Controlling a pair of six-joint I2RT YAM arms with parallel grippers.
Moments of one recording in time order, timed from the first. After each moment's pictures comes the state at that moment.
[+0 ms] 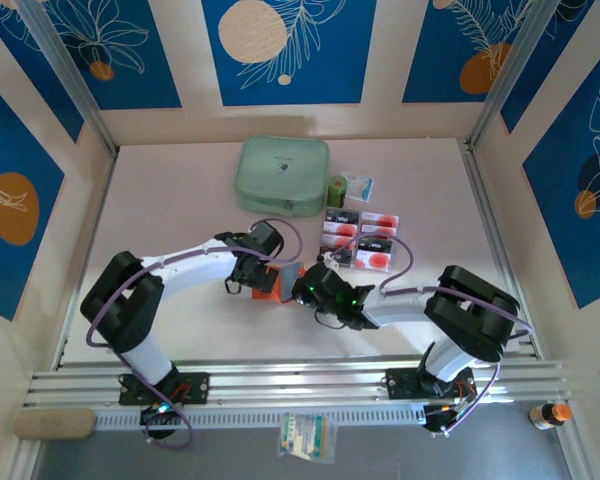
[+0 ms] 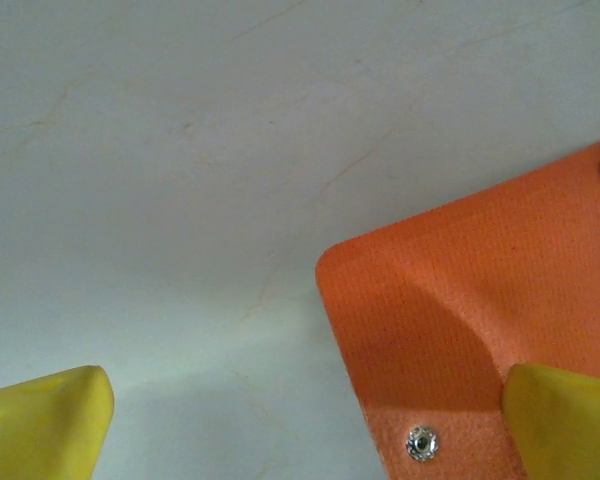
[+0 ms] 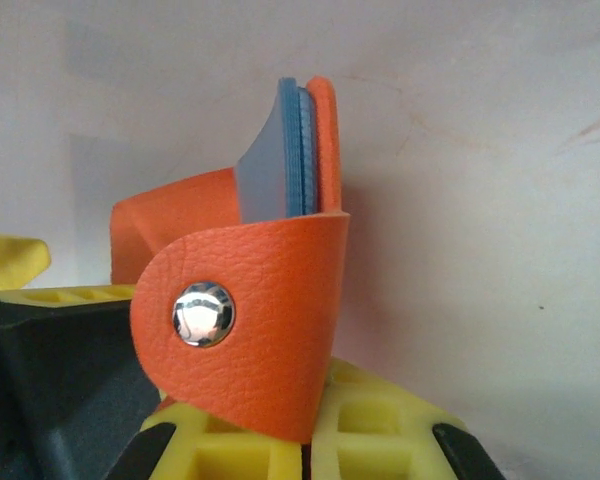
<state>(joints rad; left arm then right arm) -0.74 1.65 1.01 -0.70 -0.29 -0.36 0.99 1.57 0.56 0.28 0.17 1.25</state>
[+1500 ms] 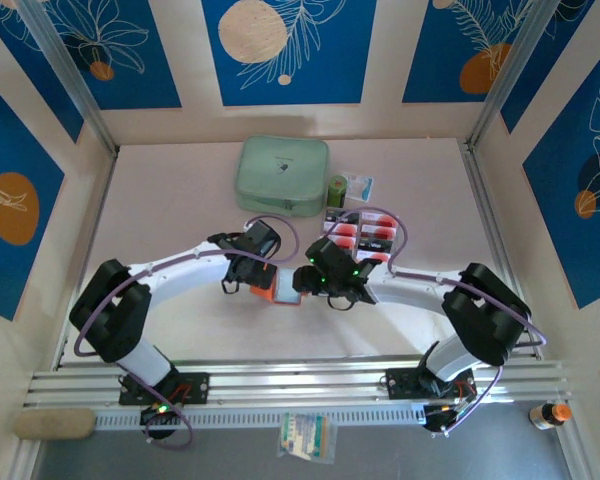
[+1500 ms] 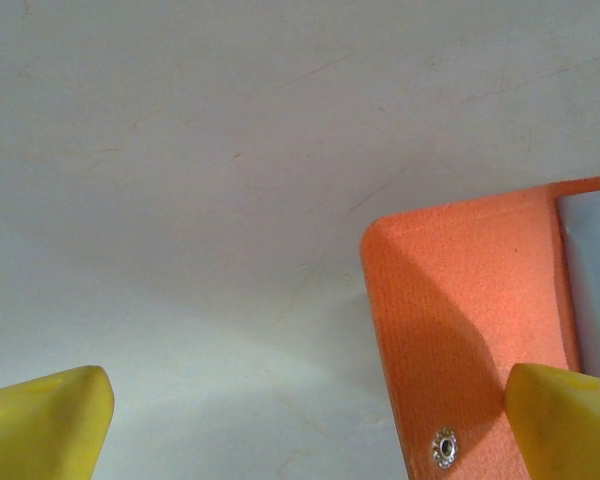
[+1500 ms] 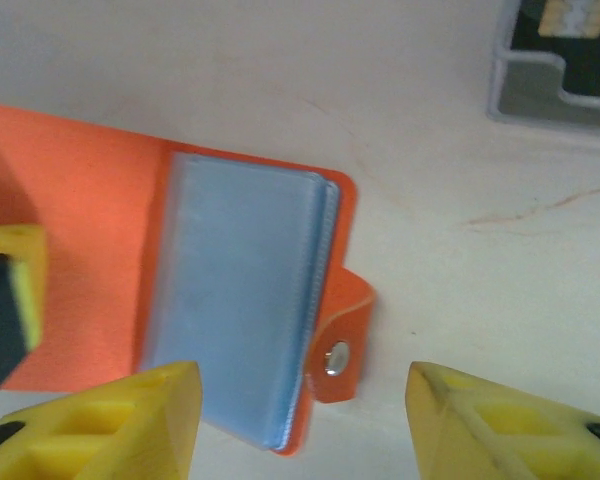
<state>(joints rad) -0.74 1.58 0.99 -0.69 -0.33 -0.37 0.85 1.52 0.77 -0.21 0.01 0.86</state>
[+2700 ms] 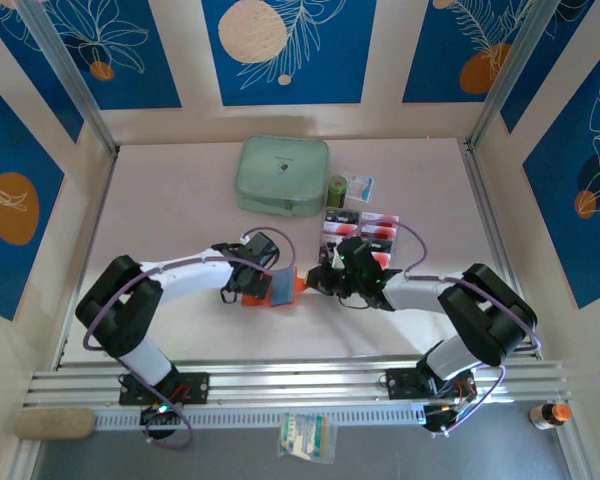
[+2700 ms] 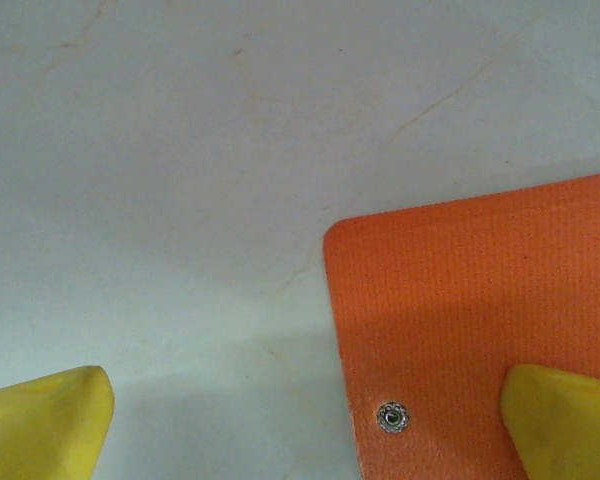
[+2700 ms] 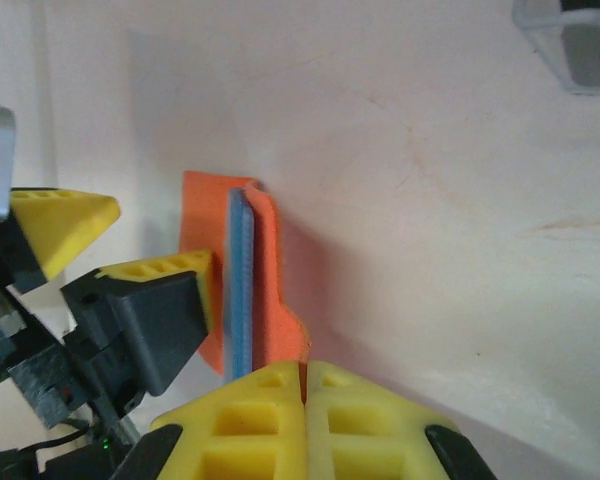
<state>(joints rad) -0.74 1.62 0.89 -0.63 -0.34 -0.42 0.67 1.50 0.51 0.29 -0.39 0.99</state>
